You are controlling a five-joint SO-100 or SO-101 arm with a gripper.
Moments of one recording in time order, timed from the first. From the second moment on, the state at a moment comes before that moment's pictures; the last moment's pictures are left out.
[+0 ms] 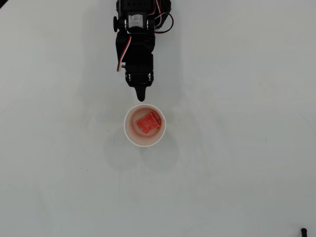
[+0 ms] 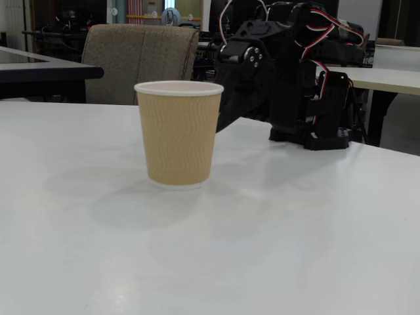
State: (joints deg) arm 6.2 185.2 176.0 38.1 -11.5
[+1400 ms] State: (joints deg) arm 7.7 185.2 176.0 36.4 3.3
